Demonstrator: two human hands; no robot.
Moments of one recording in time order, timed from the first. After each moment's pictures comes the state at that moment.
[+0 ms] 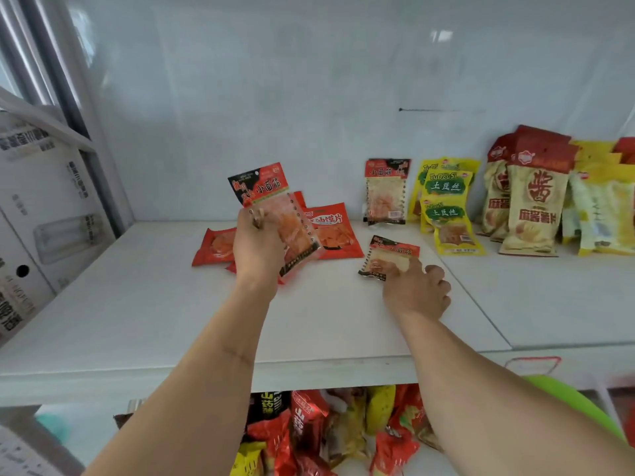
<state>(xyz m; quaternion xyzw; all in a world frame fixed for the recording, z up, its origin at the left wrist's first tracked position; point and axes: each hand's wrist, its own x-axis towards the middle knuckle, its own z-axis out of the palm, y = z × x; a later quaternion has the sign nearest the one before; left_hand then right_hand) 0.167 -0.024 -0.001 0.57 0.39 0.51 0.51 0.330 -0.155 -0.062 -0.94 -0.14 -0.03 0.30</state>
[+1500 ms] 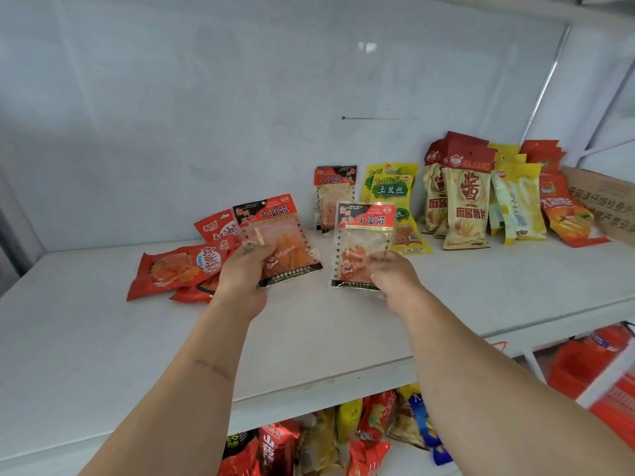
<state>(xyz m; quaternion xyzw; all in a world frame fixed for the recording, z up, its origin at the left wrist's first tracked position) 0.211 -0.010 -0.020 0.44 0.28 0.31 0.79 0.373 -0.166 -0.030 -0.80 -0.11 0.13 0.58</state>
